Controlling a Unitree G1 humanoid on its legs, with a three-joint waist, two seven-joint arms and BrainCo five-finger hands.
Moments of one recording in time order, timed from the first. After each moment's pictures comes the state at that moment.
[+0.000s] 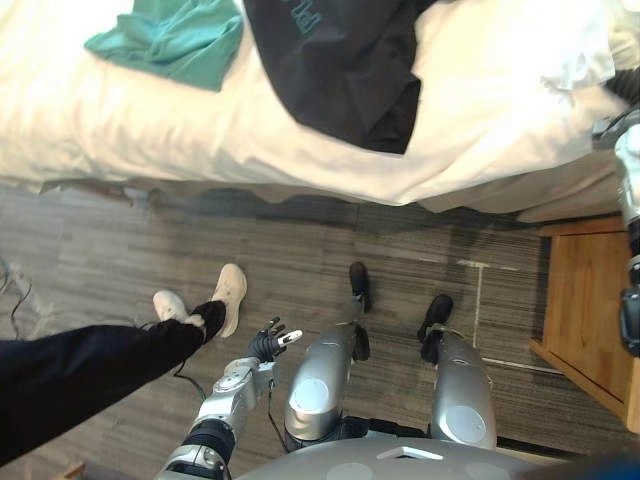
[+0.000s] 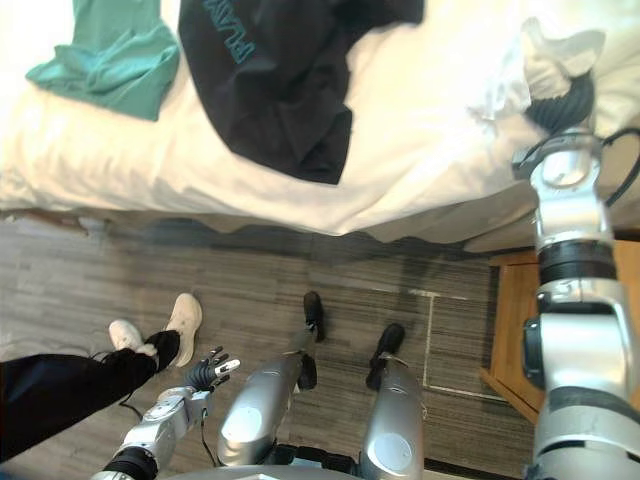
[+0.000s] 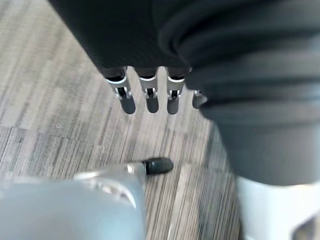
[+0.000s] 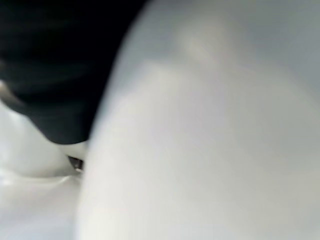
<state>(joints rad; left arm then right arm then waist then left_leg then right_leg) -0.01 0.21 -0.10 0.78 -0.44 0.04 -0.09 -0.83 -0.69 -0.07 0.70 0.07 0.01 -0.23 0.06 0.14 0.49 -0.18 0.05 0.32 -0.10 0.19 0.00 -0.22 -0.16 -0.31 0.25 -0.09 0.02</state>
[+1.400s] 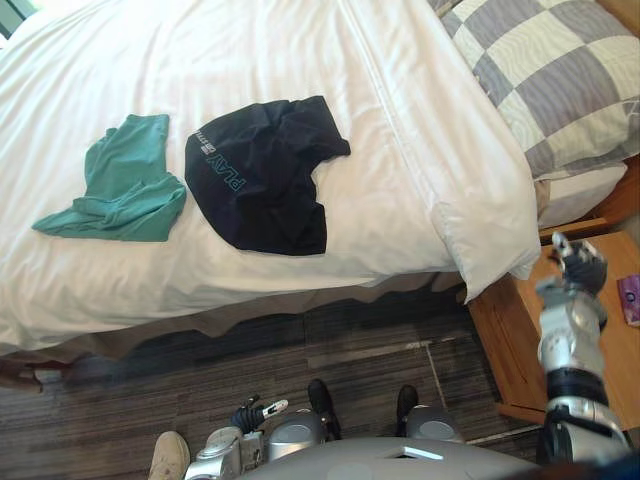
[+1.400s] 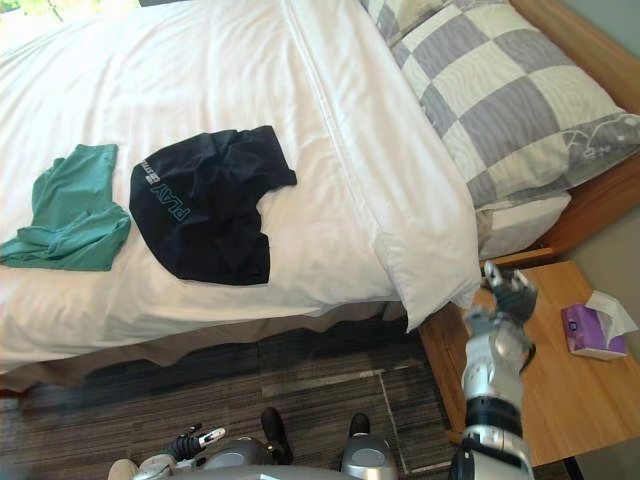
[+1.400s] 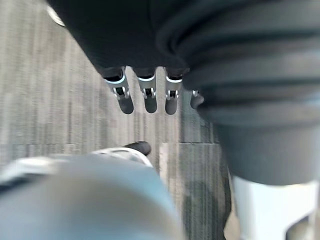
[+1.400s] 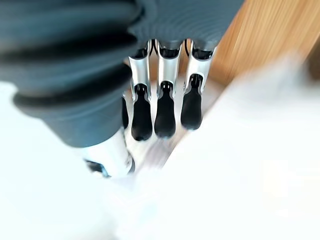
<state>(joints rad) 0.17 0.18 -0.01 0.93 -0.29 0.08 -0.07 -0.34 -0.32 -0.40 0.53 0.63 -0.14 -0.14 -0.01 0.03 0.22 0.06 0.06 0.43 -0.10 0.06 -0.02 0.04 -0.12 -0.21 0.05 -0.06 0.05</state>
